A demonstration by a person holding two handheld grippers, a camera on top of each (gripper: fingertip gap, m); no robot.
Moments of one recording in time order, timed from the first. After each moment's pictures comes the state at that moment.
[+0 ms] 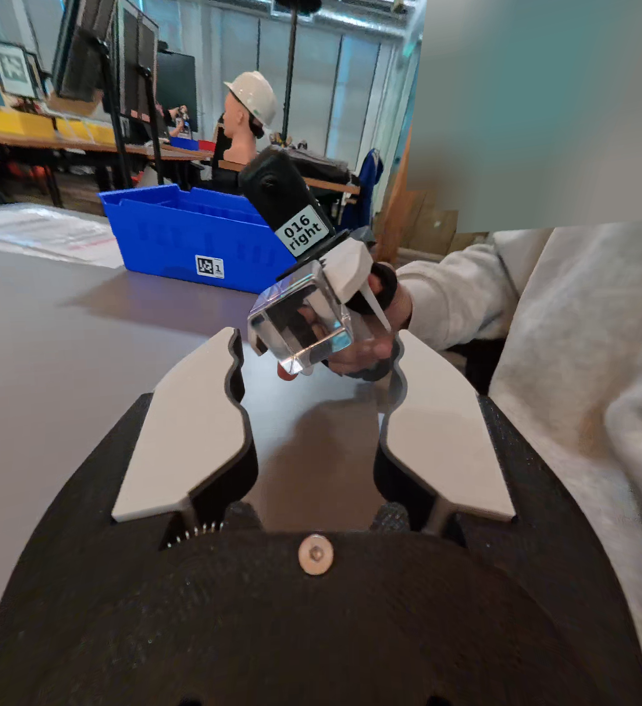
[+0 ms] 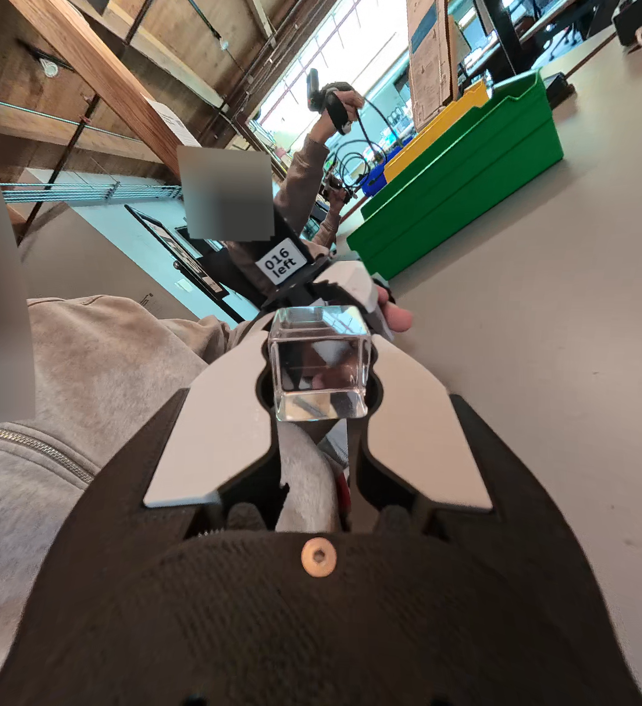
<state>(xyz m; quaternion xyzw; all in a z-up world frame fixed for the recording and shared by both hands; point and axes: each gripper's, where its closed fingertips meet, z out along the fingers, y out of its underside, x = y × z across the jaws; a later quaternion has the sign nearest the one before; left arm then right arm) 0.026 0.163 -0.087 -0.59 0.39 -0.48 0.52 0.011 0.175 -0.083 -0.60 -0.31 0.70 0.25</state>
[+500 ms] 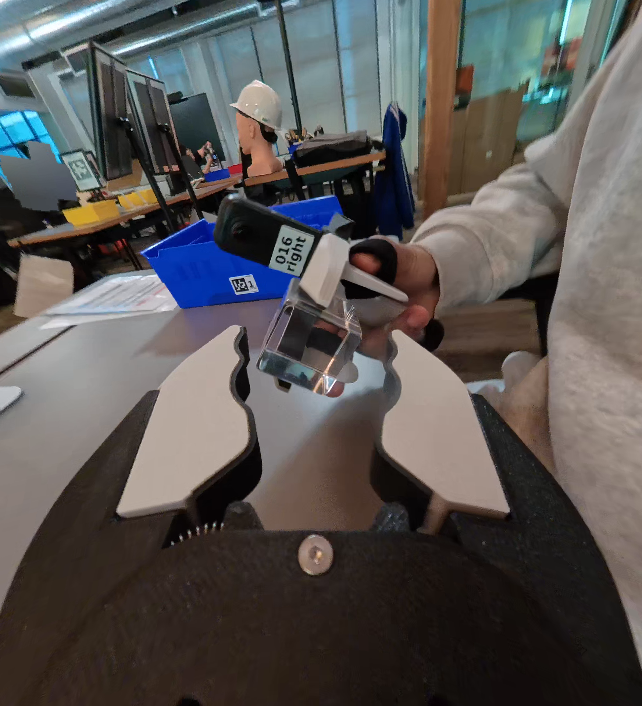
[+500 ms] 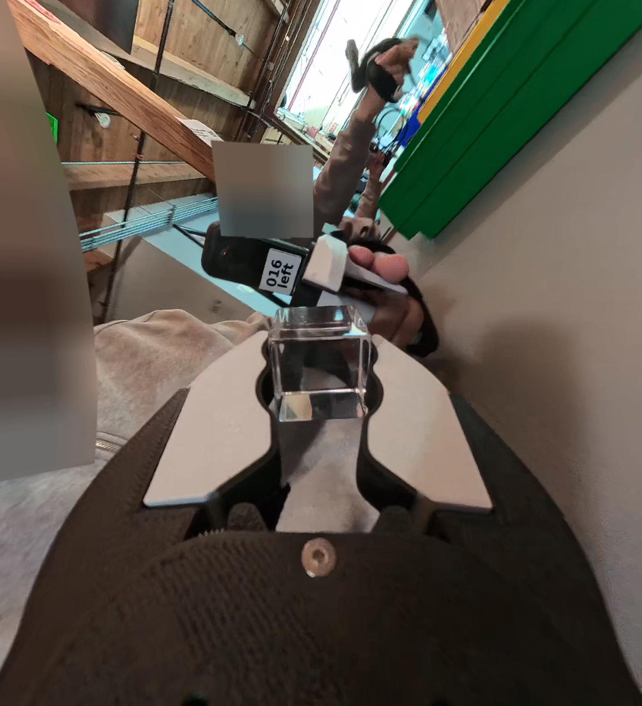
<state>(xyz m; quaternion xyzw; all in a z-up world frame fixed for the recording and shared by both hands) 0.028 0.156 -0.092 -0.54 0.48 -0.35 0.60 0.004 0.162 -0.090 -0.60 -0.27 0.74 0.14</state>
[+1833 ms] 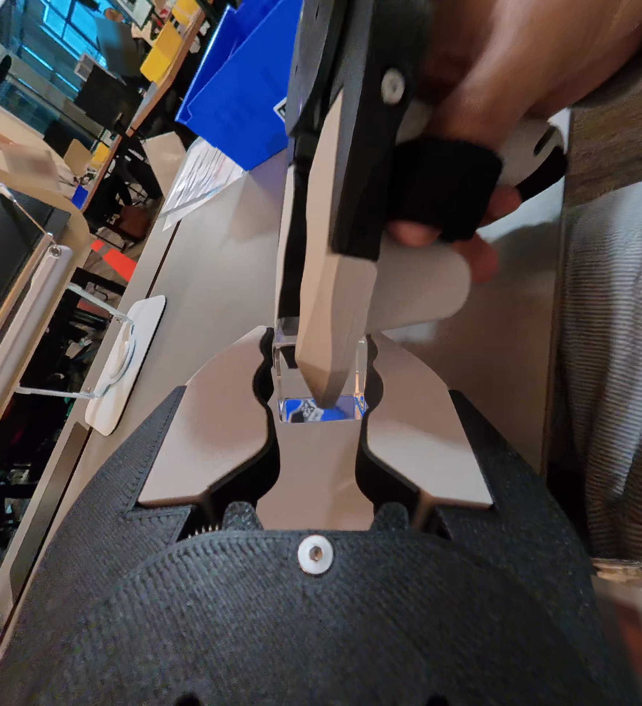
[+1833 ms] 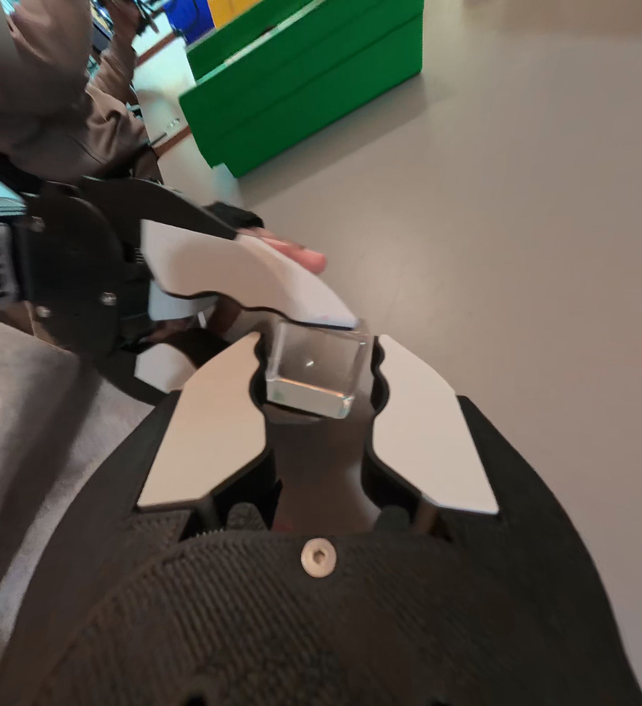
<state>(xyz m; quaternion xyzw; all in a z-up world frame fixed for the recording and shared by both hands) 0.027 0.186 -0.148 -0.62 0.57 0.00 0.54 -0.003 0.182 -0.144 -0.73 -0.41 0.44 0.32</state>
